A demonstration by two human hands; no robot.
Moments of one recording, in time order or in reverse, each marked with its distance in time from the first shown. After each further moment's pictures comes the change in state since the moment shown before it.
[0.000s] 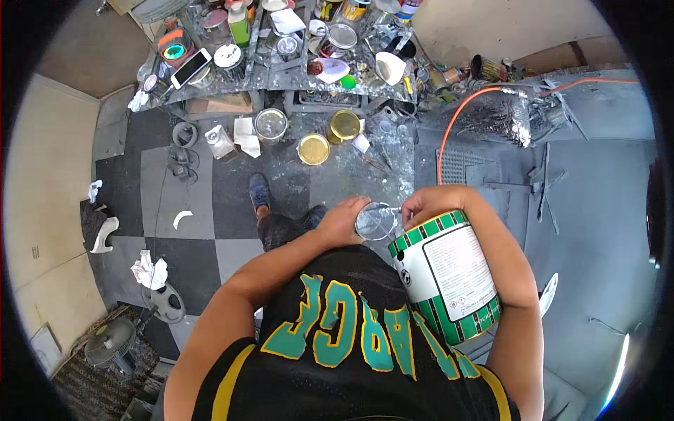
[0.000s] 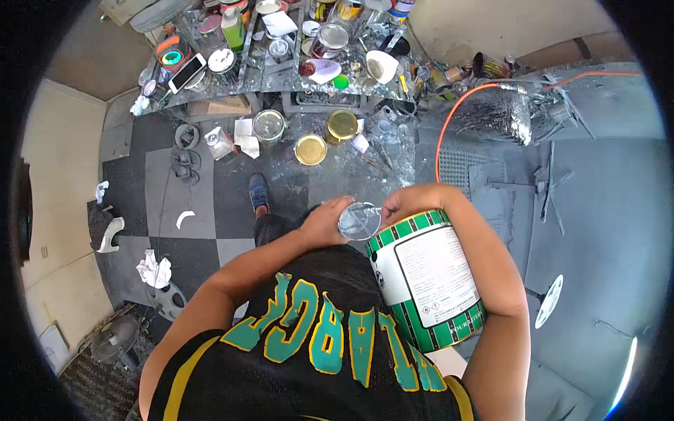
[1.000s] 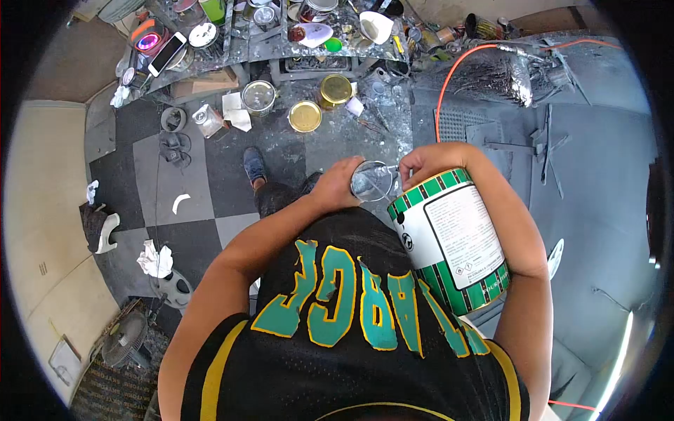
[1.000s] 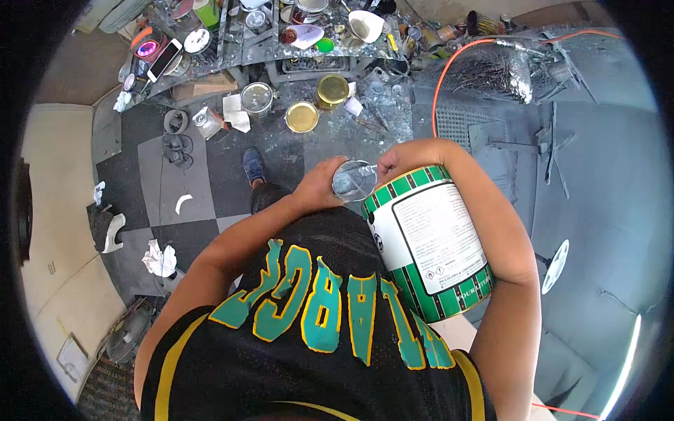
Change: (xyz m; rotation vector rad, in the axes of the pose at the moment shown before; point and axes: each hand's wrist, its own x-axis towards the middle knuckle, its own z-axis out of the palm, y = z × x) left_hand 0.009 -0.010 0.006 -0.041 -0.013 0.000; right_hand -0.001 0.008 -0.003 0.009 0.012 0.014
